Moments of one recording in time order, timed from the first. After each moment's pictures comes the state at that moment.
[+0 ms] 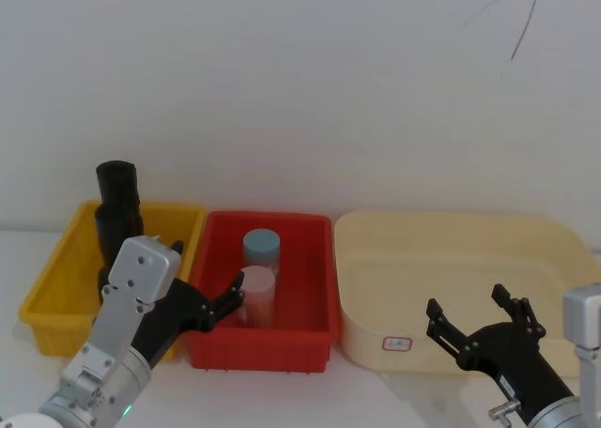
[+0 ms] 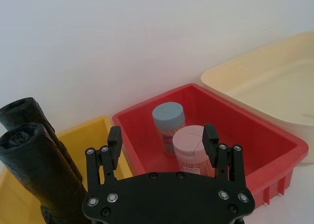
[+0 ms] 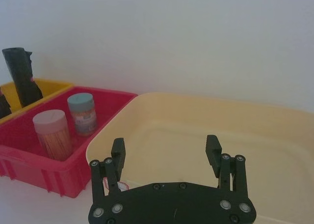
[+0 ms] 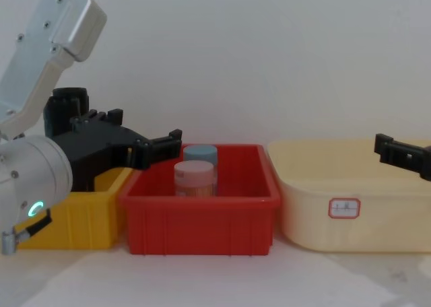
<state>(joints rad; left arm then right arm) -0.24 0.38 0.45 -1.63 -0.20 0.01 -0.01 -0.01 0.34 -0.23 -1.77 0.29 0.03 0.07</state>
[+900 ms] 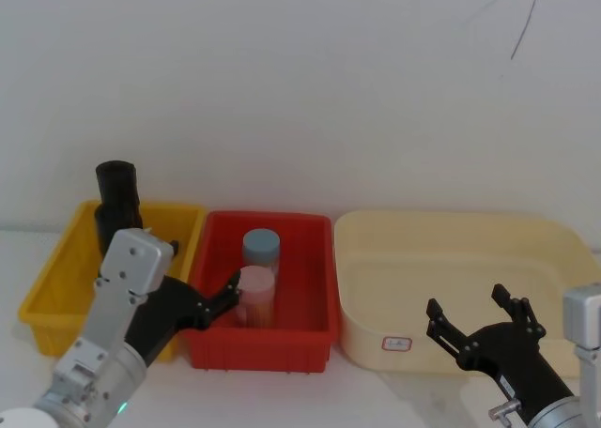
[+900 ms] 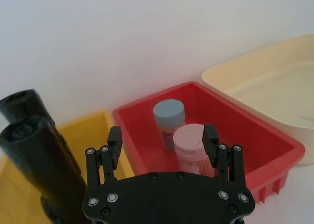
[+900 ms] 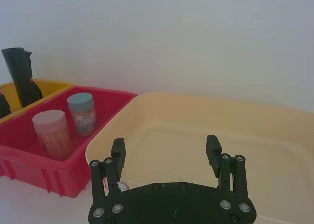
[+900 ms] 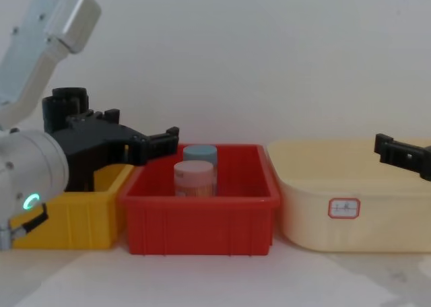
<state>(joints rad) -0.23 0.38 0.43 -1.66 -0.23 0.07 -0.02 -0.01 0.34 -0.23 -1.77 0.29 0.03 0.07</state>
